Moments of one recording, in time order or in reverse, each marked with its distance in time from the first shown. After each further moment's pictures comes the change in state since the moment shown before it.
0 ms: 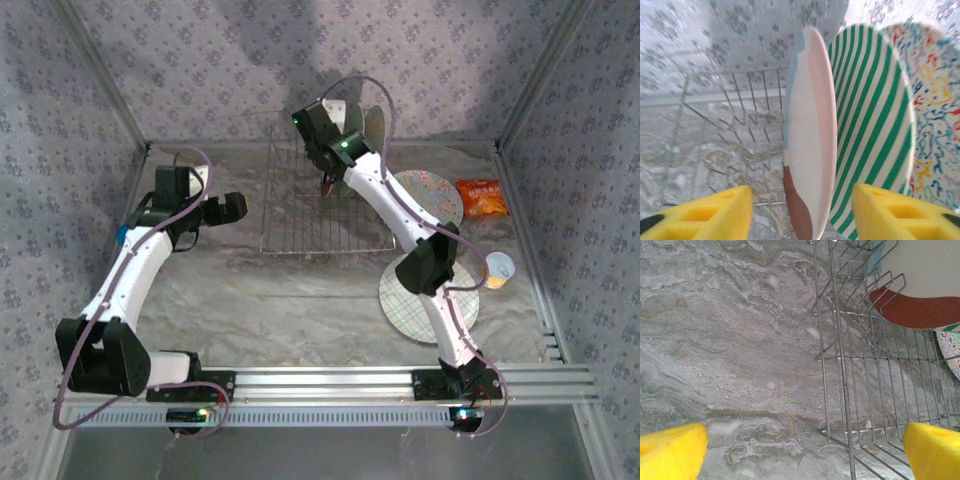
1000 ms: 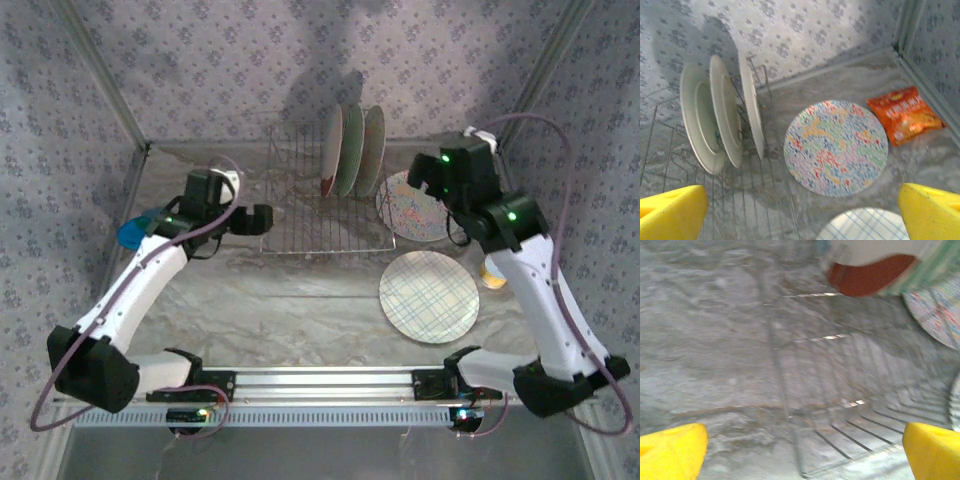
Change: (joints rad) left arm -0.293 -0.068 0.026 -0.047 -0.153 0.010; right arm -0.269 -1.048 -0.897 -0.051 -0.175 0.067
